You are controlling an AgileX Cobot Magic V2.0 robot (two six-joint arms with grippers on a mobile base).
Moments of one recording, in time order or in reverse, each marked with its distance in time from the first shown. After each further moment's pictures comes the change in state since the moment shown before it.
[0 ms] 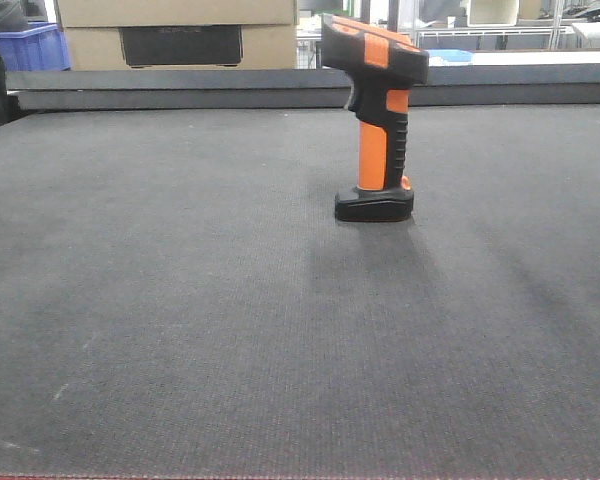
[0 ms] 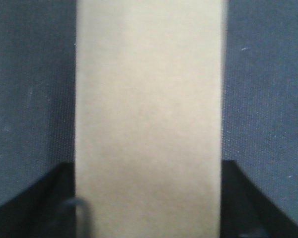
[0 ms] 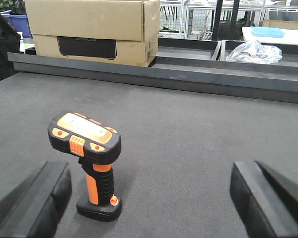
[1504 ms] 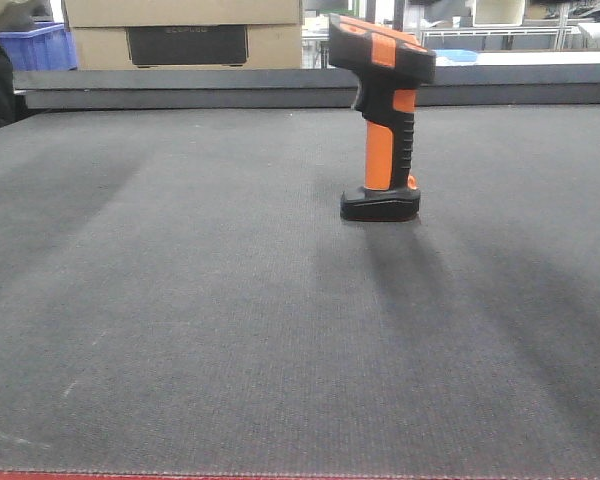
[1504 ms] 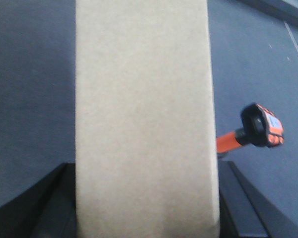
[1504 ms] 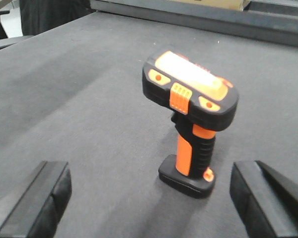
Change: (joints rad) left arm -0.192 -0.397 0.102 -0.524 0.037 -0.156; right arm 0.250 0.423 0.000 0.031 -0.262 0.000
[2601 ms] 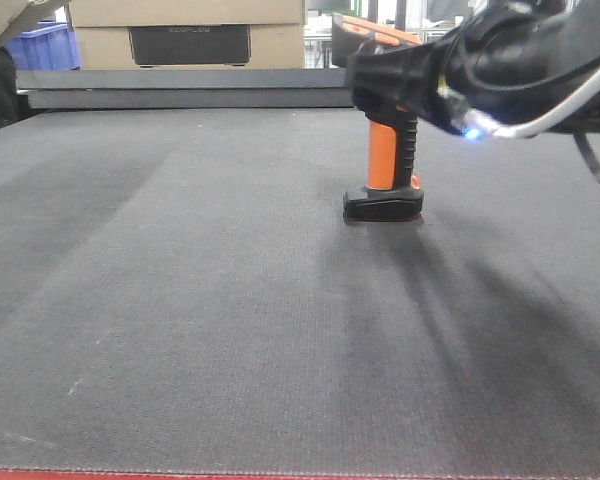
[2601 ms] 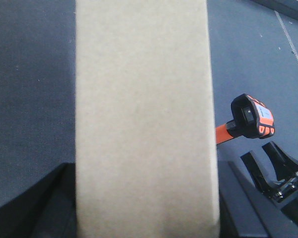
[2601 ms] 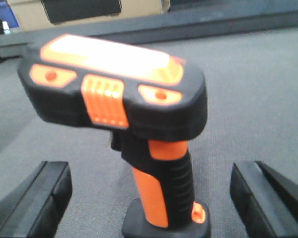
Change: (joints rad) left arm -0.029 0.000 0.002 -0.002 0.000 0.000; right arm 0.110 0.569 -0.124 0.601 -0.619 -0.239
